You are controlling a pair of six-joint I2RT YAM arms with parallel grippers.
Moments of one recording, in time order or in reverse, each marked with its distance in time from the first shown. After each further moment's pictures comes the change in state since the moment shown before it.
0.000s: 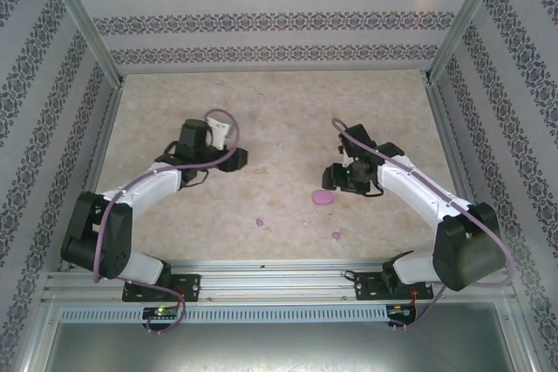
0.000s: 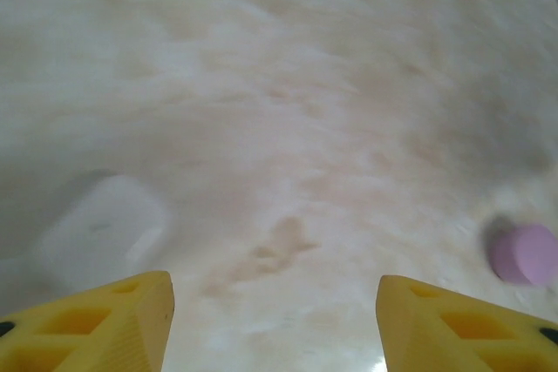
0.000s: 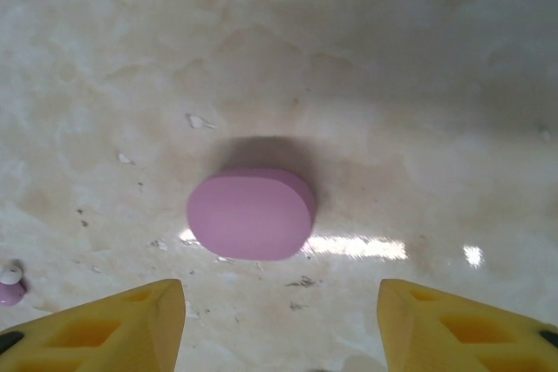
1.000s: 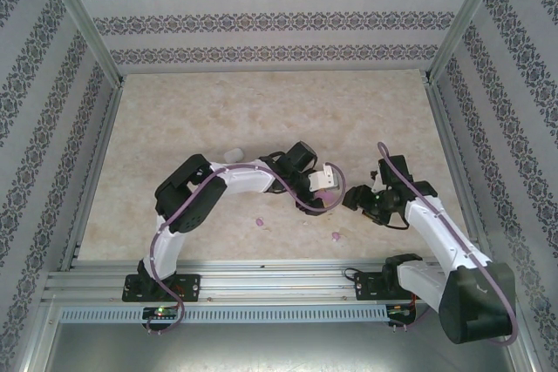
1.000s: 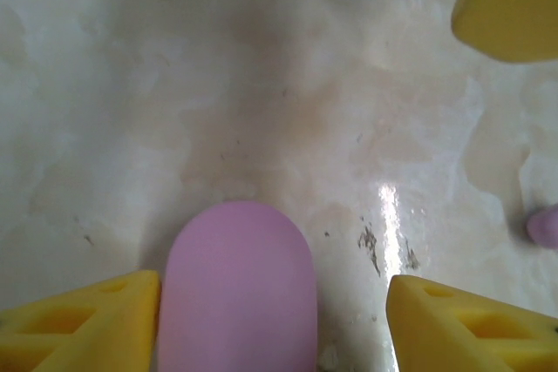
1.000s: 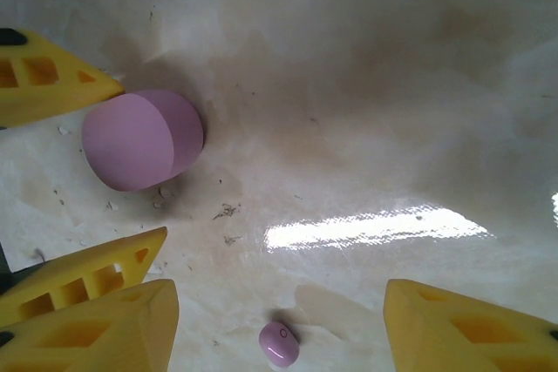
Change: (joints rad) left arm -0.490 0.638 0.534 -0.146 0.111 0.586; right arm -0.255 -0.306 -0.342 0.062 -0.214 0.074
